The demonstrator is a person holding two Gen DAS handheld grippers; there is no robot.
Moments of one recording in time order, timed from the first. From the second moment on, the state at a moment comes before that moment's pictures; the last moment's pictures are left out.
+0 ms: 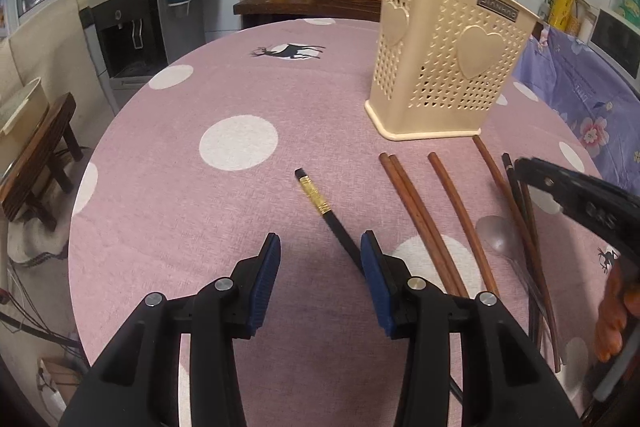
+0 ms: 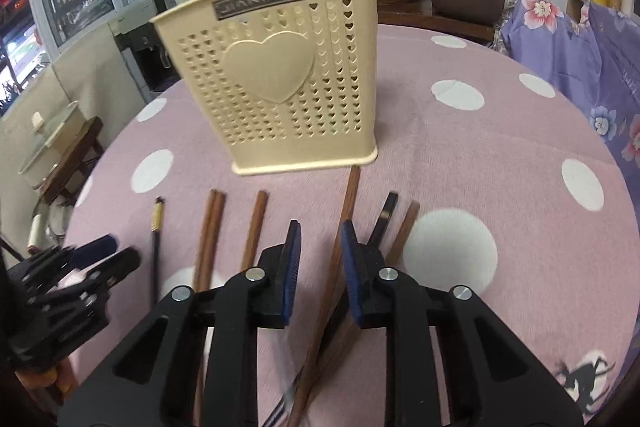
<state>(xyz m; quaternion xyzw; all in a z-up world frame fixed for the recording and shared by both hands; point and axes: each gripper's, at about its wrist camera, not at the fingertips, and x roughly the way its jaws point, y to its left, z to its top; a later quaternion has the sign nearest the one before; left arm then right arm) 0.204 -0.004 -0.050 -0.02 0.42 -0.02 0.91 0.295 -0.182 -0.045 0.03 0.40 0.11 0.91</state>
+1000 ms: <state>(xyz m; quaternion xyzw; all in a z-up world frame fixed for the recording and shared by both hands) 0.241 -0.006 -0.062 -0.05 0.45 -0.02 0.89 0.326 -0.171 -0.073 0.01 0.45 0.06 0.89</state>
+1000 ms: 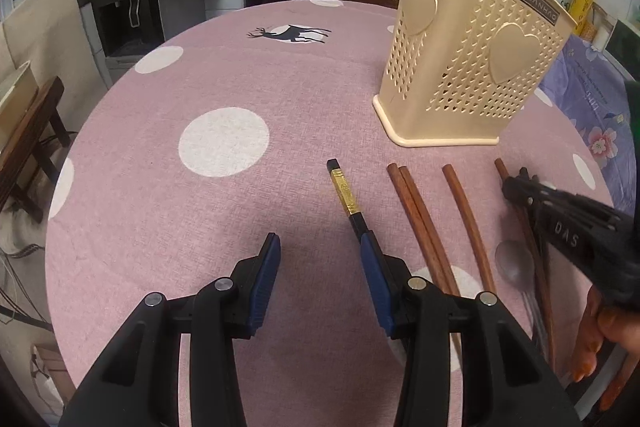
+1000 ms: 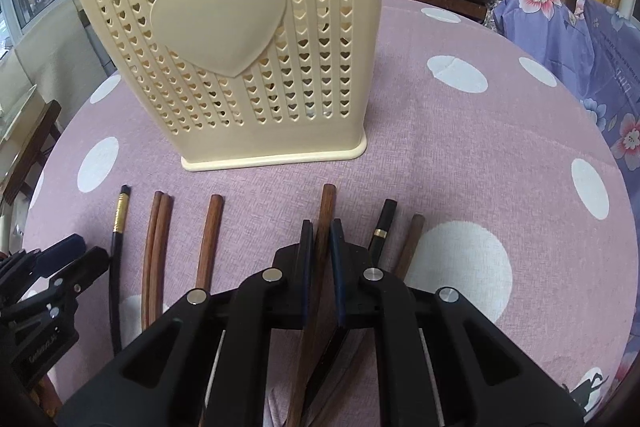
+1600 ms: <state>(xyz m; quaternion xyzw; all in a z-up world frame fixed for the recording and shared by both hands) 0.262 -0.033 -0.065 -0.01 0.45 0.02 0.89 0.331 -0.171 -0.071 0.02 0.46 0.05 0.89</state>
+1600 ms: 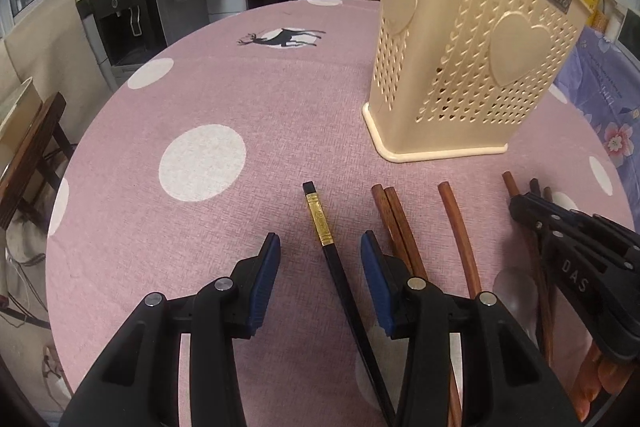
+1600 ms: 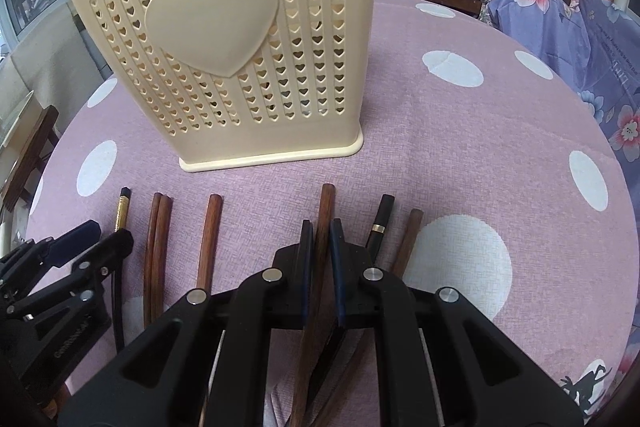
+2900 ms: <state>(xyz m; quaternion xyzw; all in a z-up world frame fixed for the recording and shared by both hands) 0.227 -0.025 -0.003 -0.04 0.36 -0.07 0.93 0.287 -0.191 -0.019 0.05 0.38 0.10 0.92</state>
